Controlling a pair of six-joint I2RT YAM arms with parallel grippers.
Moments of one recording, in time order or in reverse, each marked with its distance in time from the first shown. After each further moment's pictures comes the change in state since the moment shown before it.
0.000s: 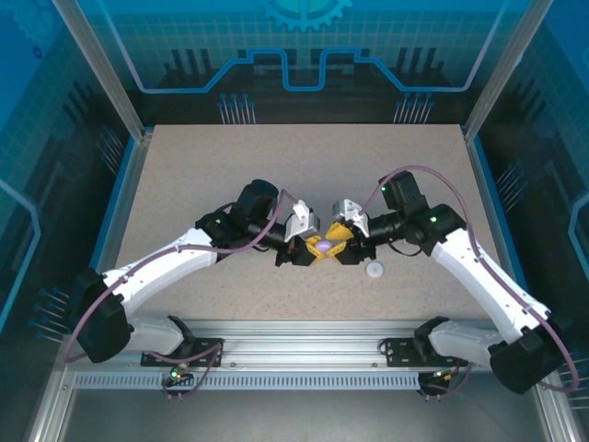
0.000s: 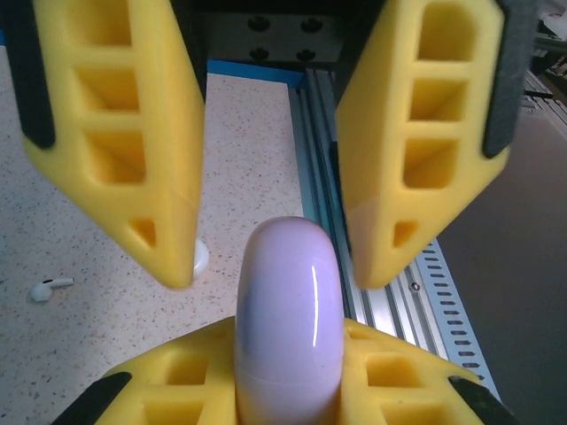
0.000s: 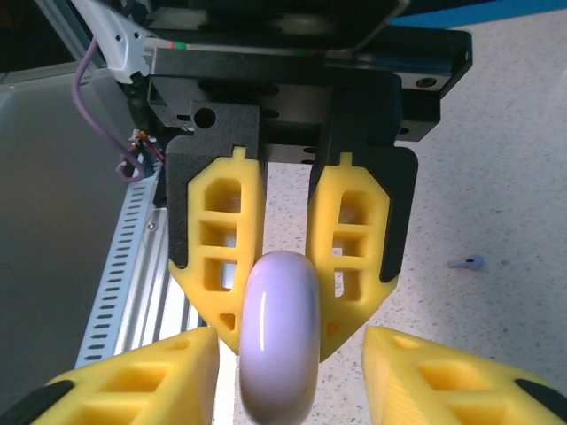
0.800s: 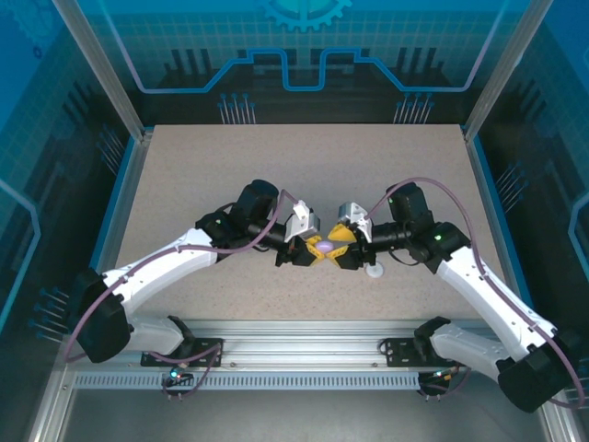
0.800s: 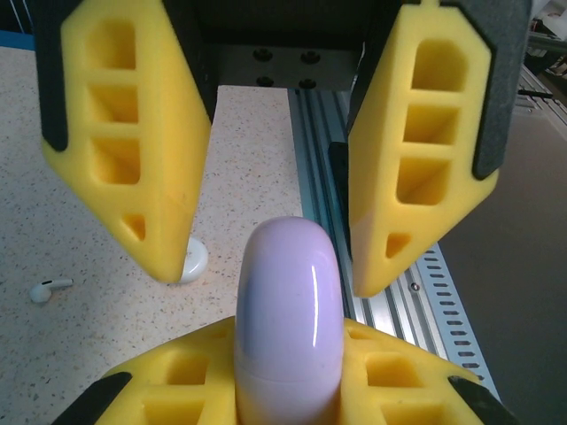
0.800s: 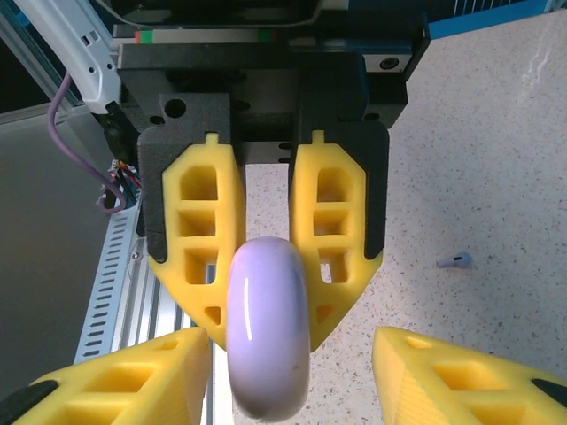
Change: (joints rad) left arm -0.004 0.000 0.000 0.001 0.000 0.000; right arm 0.005 -0.086 -0.140 0.186 0.023 0.173
